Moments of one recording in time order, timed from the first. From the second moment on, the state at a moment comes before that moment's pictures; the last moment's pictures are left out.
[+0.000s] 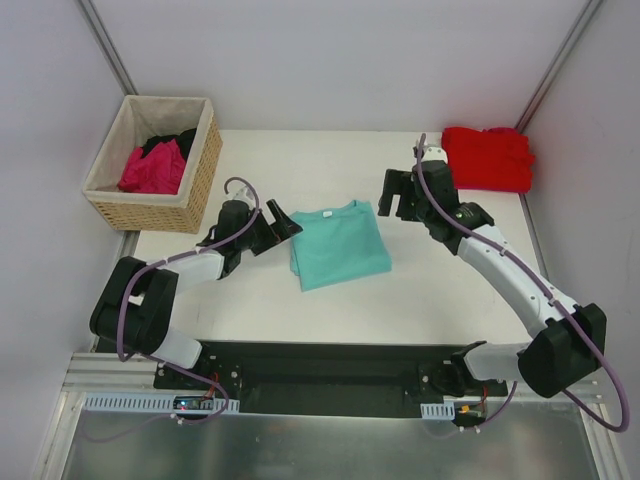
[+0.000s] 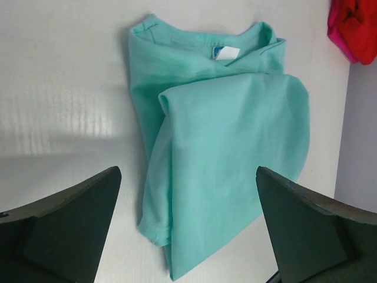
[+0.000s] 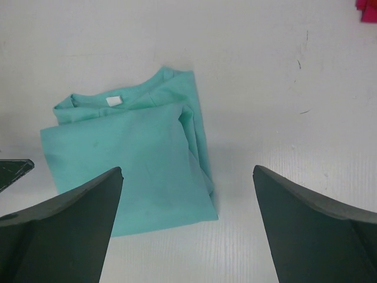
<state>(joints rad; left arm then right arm) -0.33 1.49 0.62 0.33 0.28 -0.83 0.49 1.31 1.16 -0.47 0.22 0.40</state>
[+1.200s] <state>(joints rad) -0.44 1.77 0.66 0.59 0.46 -1.03 0.44 1.24 1.03 -0.48 0.25 0.40</state>
